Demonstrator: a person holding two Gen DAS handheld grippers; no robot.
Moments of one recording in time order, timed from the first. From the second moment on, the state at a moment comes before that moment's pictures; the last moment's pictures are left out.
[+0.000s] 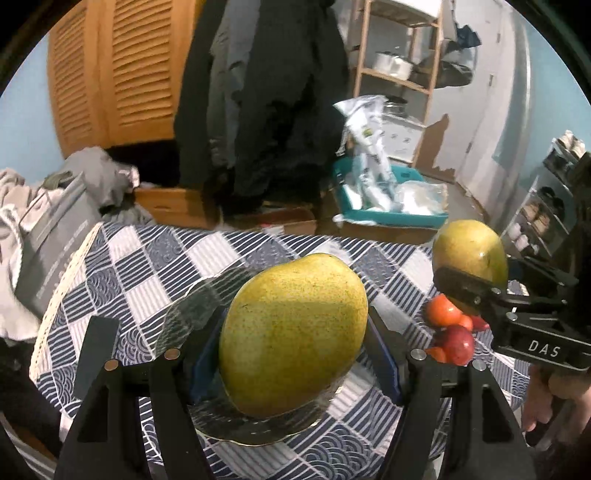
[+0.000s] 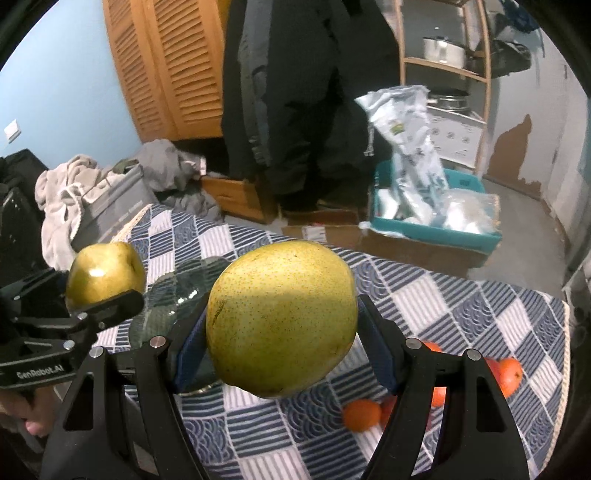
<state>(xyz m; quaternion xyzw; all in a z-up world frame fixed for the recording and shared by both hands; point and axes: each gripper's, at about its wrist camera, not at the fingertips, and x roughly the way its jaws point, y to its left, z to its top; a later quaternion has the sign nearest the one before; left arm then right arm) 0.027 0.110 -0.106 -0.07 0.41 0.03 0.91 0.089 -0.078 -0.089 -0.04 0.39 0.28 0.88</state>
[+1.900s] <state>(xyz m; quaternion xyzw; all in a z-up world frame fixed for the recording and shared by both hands) 0.029 0.184 -0.229 -0.11 0.55 0.11 0.82 0.101 0.029 -0.211 -0.10 0.54 0.32 0.77</state>
